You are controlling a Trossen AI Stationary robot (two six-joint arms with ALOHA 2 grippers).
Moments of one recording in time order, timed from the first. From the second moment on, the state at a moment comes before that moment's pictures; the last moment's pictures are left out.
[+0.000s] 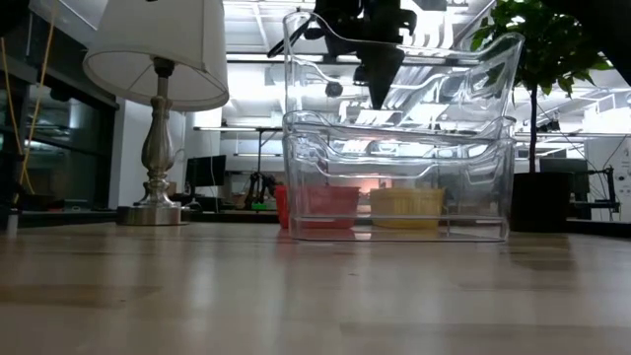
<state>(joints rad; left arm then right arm) -0.49 1.14 0.35 1.07 -0.56 0.43 -0.28 2.02 2.10 -1.57 -0.13 -0.34</state>
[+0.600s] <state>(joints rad) -0.49 1.14 0.35 1.07 -0.56 0.43 -0.28 2.02 2.10 -1.57 -0.17 -0.34</state>
